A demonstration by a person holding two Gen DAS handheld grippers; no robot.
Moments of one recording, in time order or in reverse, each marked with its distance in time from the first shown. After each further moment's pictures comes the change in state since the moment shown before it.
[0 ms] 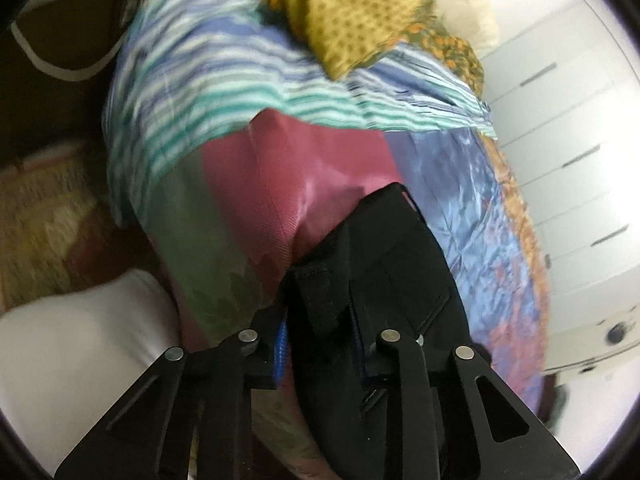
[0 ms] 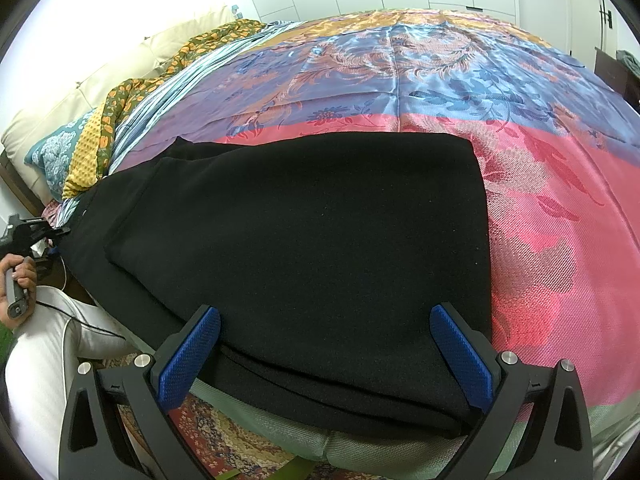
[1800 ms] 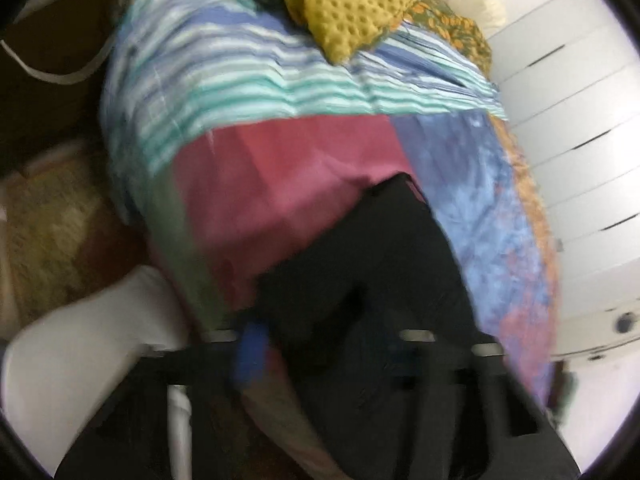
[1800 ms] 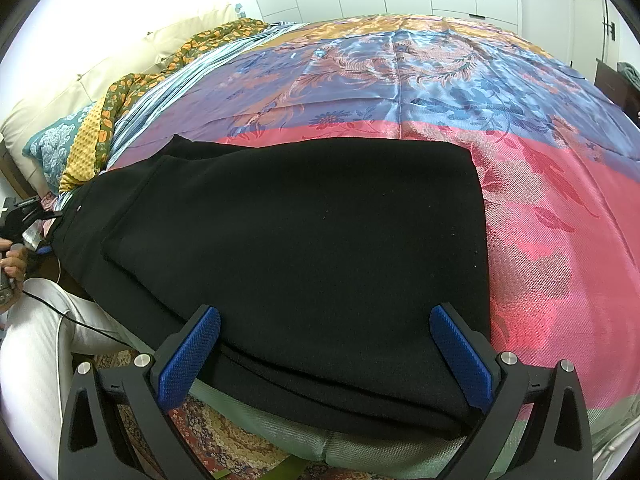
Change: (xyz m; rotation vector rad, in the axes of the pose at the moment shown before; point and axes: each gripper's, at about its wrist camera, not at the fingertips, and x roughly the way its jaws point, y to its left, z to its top) left arm 0.010 0.004 0.010 0.030 0.061 0.033; right arm -0.002 0.006 0.001 -0.032 -0.011 -0.029
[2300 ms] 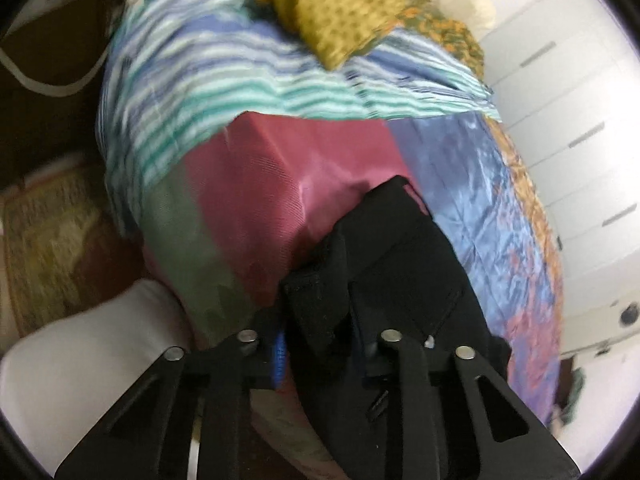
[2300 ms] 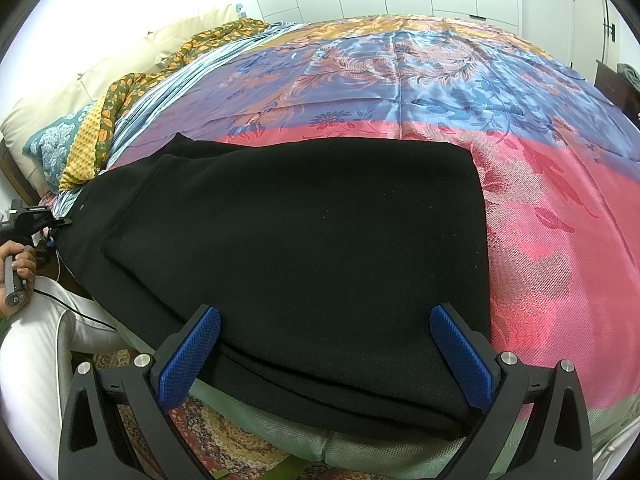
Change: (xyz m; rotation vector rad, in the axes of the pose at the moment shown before) left arm -0.002 -0.002 -0.008 0.040 -0.042 -0.001; right arm 0.000 0.000 0.000 -0.001 -0.001 -0.002
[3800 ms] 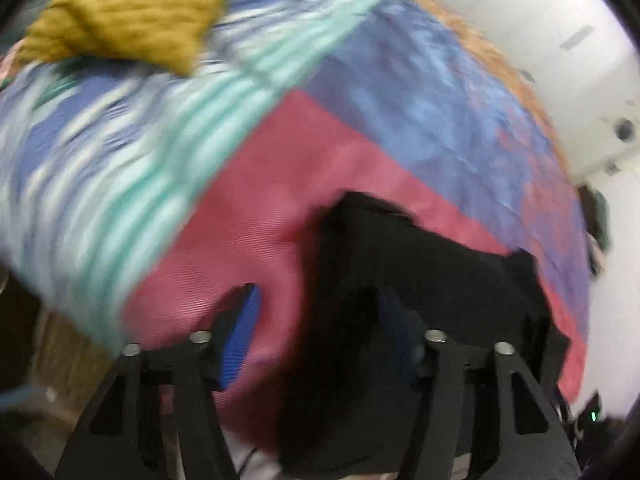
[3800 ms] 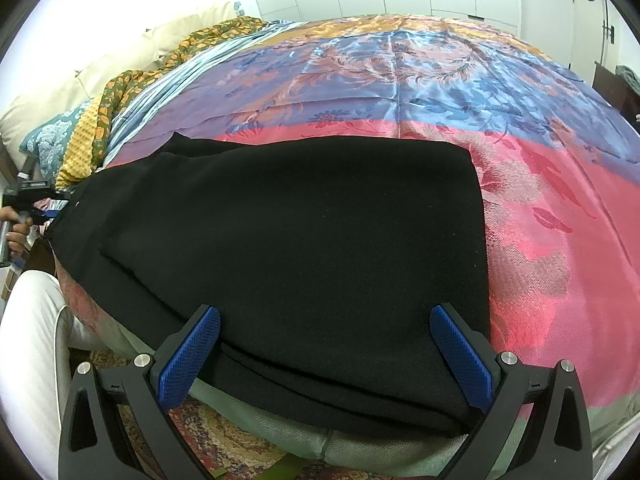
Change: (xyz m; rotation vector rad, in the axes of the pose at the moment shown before) left arm 0.080 -0.054 0.077 0.527 0.358 -0.102; right arm 0.000 0.003 -0.002 -0.008 0.005 -0.024
